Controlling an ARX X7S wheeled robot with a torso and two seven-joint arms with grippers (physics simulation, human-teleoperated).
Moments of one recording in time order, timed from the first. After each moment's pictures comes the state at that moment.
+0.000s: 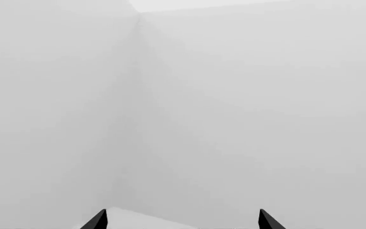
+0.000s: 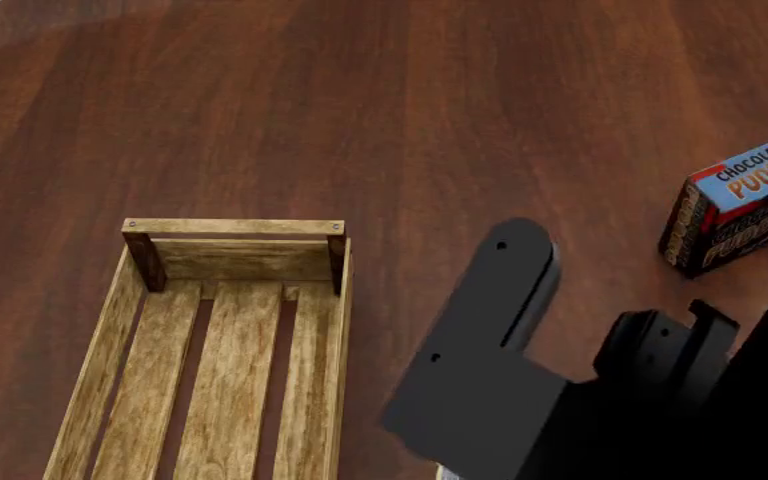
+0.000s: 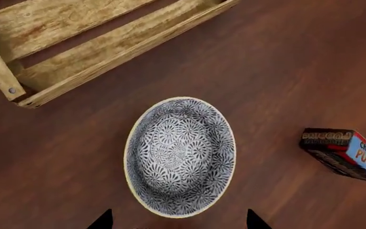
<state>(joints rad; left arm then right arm) -2.10 -1.57 2.17 1.05 -0.95 0.28 -1.48 1.89 0.83 -1.29 -0.39 2.48 1.53 1.06</state>
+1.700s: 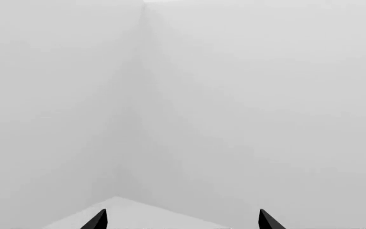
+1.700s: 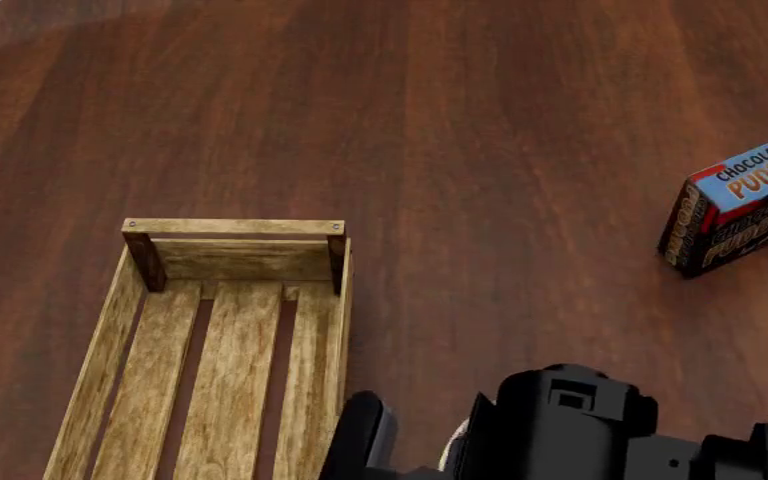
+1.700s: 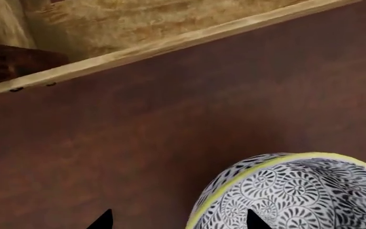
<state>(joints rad) -1.96 -1.57 2.21 1.05 -0.80 0.37 -1.56 1.52 0.51 -1.64 -0.22 1.24 1.31 0.02</state>
